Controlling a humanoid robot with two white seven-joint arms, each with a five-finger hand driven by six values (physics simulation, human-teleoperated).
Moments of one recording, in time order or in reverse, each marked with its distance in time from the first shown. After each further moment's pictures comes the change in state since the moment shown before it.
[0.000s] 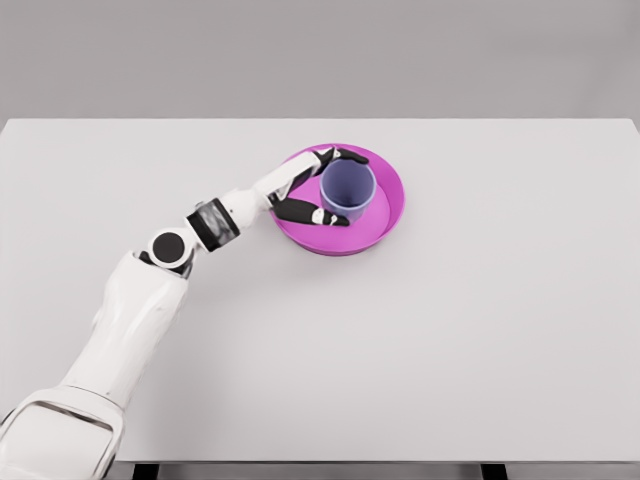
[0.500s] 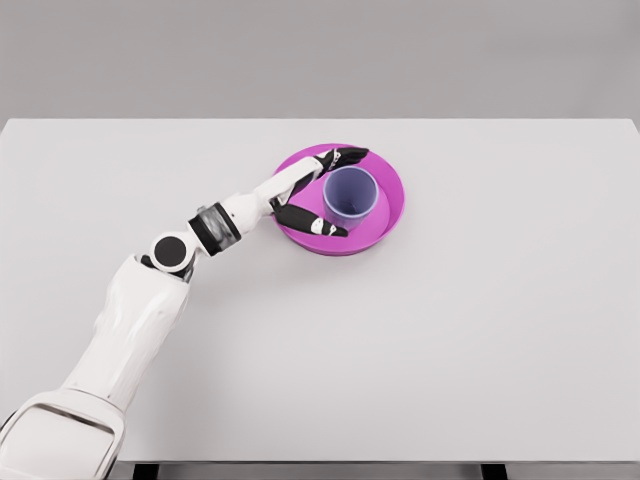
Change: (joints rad) left arm 0.009 -0.001 -0.003 0.001 -0.003 -0.001 0.000; right arm 0.000 0.000 0.000 -0.001 0.000 0.001 0.000
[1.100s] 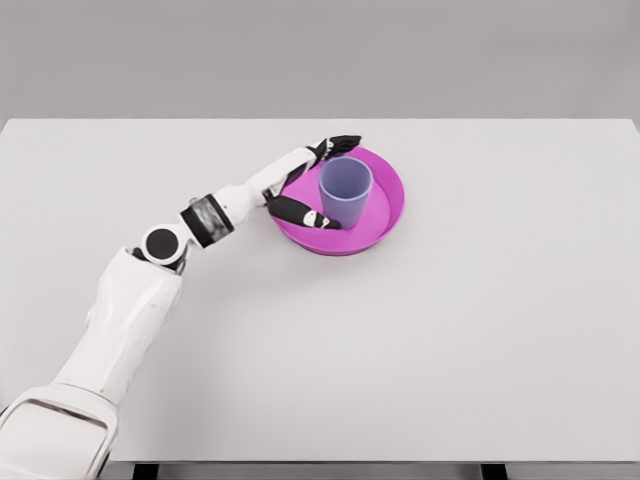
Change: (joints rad) left arm -0.017 0.022 0.005 -0.010 0.000 0.000 0.000; right arm 0.000 0.000 0.000 0.000 0.000 0.000 0.000
